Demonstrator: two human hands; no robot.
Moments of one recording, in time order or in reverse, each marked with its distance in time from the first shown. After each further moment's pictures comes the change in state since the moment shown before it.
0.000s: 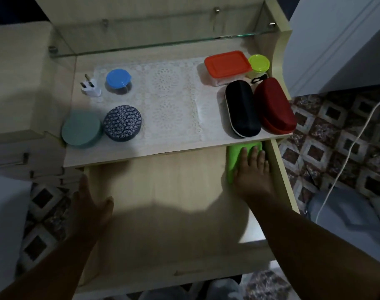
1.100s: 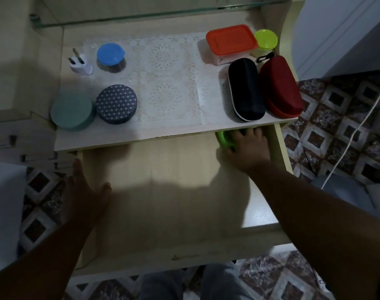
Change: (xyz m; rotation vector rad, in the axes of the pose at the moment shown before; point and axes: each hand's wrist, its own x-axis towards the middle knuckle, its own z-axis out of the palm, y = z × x) left_hand -0.009 0.011 -0.010 0.037 -0.004 0.040; right_hand 0.025 -0.007 -0.027 -0.112 0.128 -0.194
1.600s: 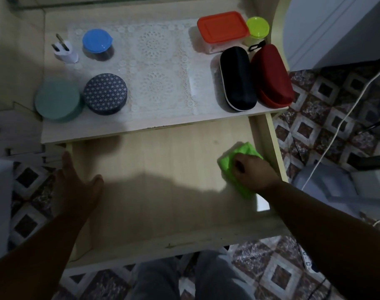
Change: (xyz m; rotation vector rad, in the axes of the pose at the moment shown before) left_hand -0.006 0.007 -0.004 0.017 -0.010 -0.045; right_hand -0.072 0.031 0.014 0.284 -0.115 -0.088
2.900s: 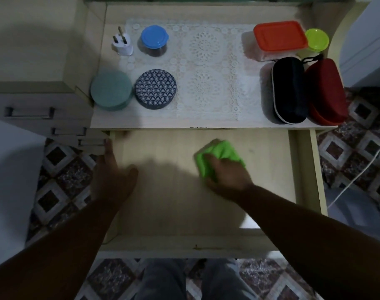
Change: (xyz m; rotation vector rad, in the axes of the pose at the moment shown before) left_hand 0.008 -0.006 0.001 -0.052 0.008 0.008; right_hand 0.044 -0.112 0.061 -0.172 0.079 -0.426
